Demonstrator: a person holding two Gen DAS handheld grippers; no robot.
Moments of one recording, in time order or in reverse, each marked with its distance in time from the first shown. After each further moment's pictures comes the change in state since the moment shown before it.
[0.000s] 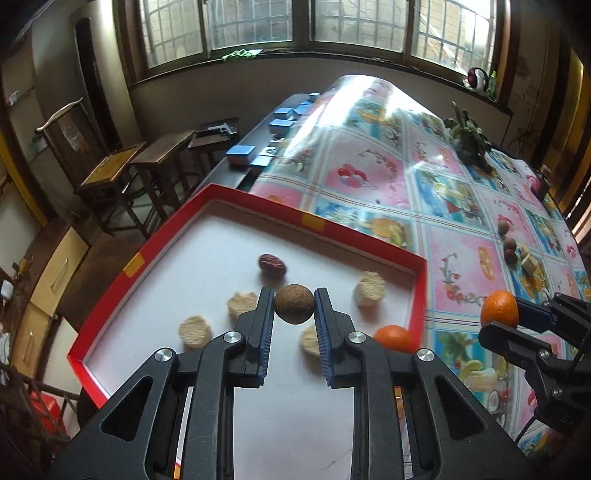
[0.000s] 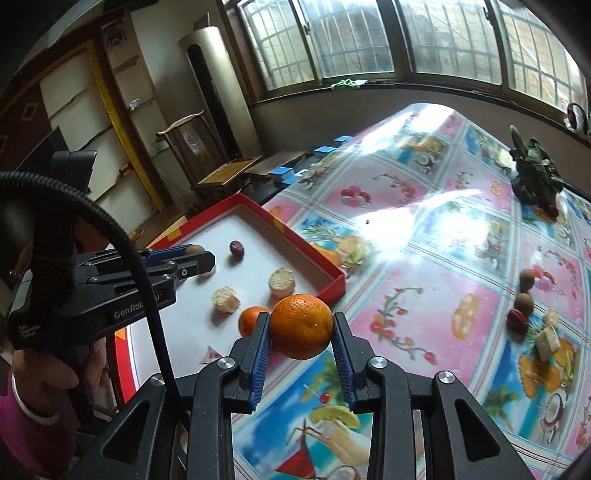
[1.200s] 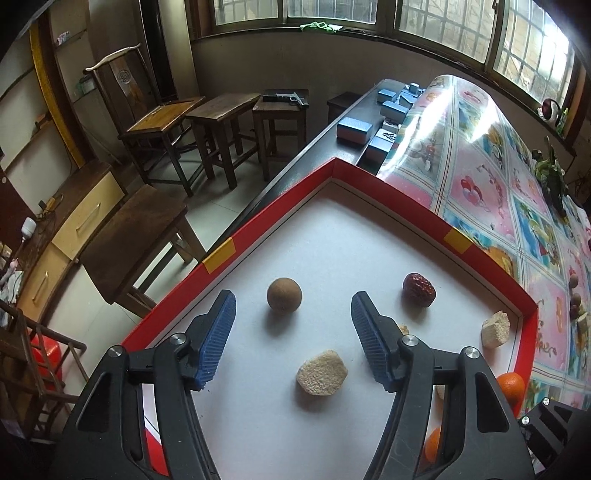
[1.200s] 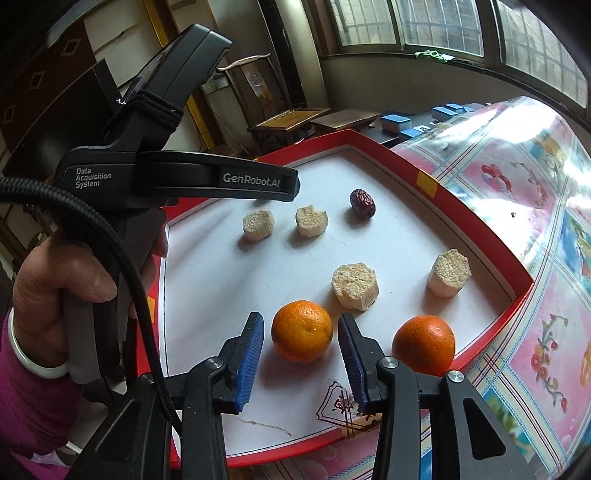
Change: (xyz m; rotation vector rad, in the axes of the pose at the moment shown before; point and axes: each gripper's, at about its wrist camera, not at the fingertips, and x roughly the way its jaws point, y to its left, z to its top) left arm 0.055 0.083 0.008 -0.191 0.088 0.130; right arm 0.095 0.090 -0.009 -0.179 0.174 0.143
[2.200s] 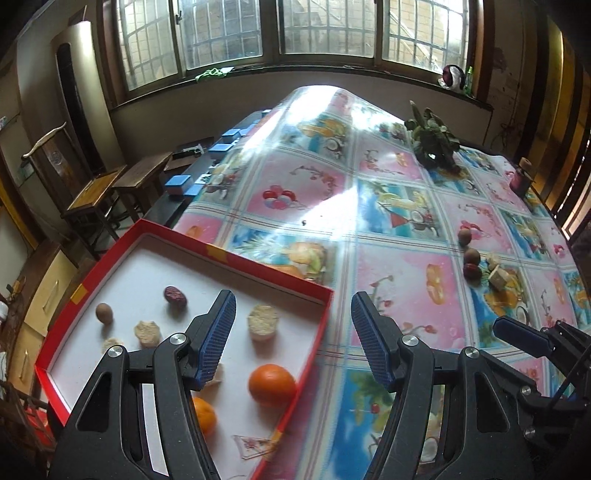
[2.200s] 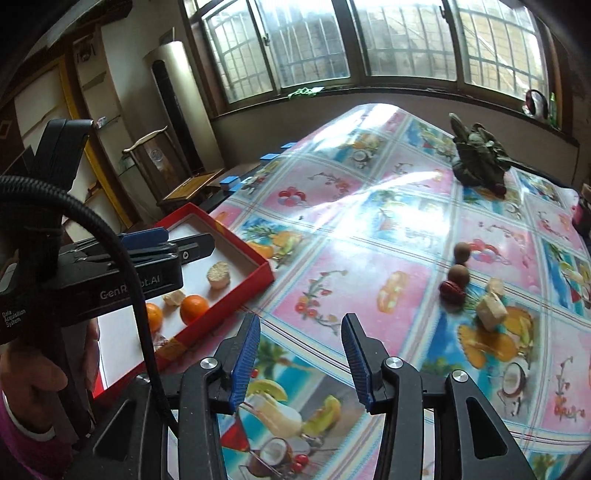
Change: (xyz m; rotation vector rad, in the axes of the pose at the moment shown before) left arm -0.075 -0.185 -0.037 0.271 -0.143 -0.178; right arm -0.144 -0.120 -0.066 0.290 -0.217 -0.284
